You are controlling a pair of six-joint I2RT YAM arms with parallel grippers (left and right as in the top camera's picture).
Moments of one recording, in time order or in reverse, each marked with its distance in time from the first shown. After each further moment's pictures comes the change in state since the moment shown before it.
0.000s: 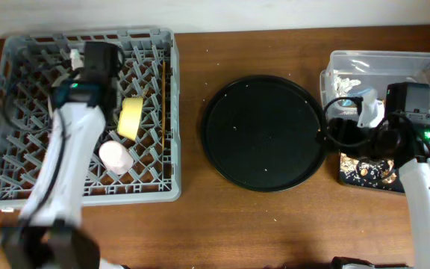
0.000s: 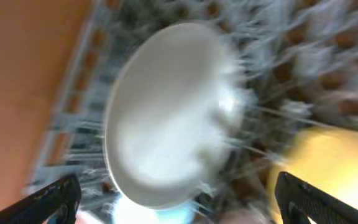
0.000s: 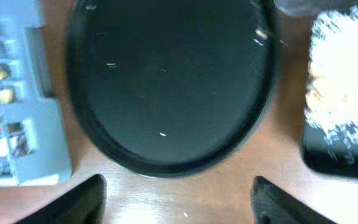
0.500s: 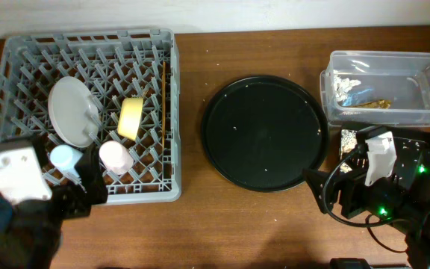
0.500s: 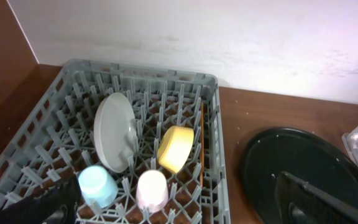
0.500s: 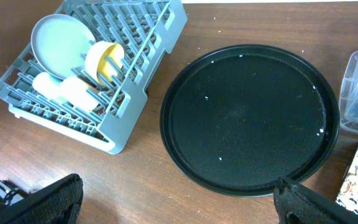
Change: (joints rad) left arm -0.005 -0.868 0.006 -0.241 0.478 -0.002; right arm 0.118 -0.493 0.000 -0.050 -0.135 -0.173
